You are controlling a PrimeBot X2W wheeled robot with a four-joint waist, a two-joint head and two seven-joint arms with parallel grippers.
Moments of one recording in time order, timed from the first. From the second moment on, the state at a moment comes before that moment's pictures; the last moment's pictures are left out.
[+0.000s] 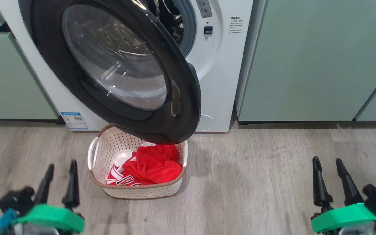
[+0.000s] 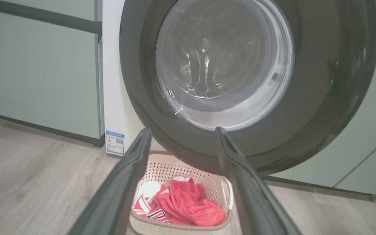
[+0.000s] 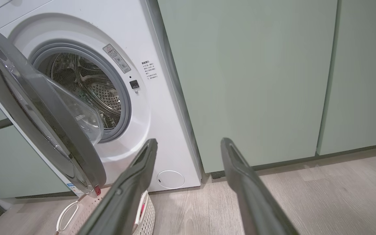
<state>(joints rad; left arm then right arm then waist) 0.00 0.22 0.03 0.33 -0.50 -0.12 -0.25 0.02 -0.09 0.05 0.24 0.38 0.13 -0.26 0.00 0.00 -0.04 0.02</state>
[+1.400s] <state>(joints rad) 0.03 0.15 -0.02 0.36 -0.39 -0.12 -0.25 -0.40 -0.19 0.46 0.17 0.45 0.13 -0.26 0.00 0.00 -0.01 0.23</state>
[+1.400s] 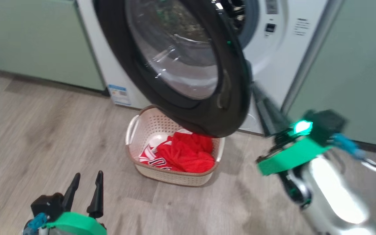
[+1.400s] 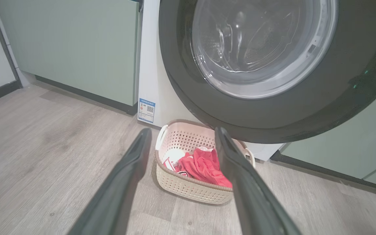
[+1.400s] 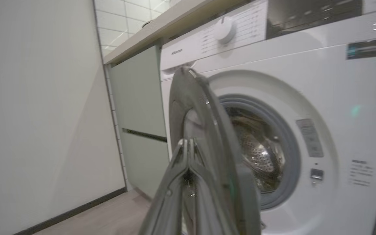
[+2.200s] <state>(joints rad) -0.05 0.08 -0.11 0.37 -0.39 -0.12 -0.25 -0.69 -0.17 0.51 0.69 0.53 0.13 -0.26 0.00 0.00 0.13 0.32</state>
